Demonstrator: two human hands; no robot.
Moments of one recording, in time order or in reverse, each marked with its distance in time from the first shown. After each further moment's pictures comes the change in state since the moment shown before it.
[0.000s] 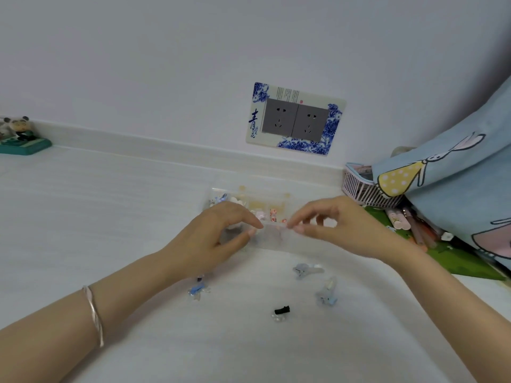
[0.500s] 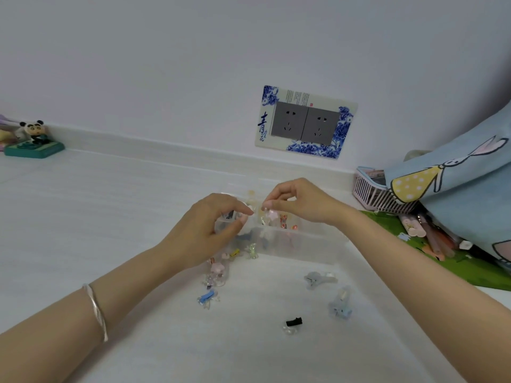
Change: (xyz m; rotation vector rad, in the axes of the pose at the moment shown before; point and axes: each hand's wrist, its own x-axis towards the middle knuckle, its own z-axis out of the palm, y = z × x) left_hand 0.004 -0.023 -0.014 0.044 0.127 -0.115; right_hand 0.092 0.025 0.024 0.032 -0.046 0.121
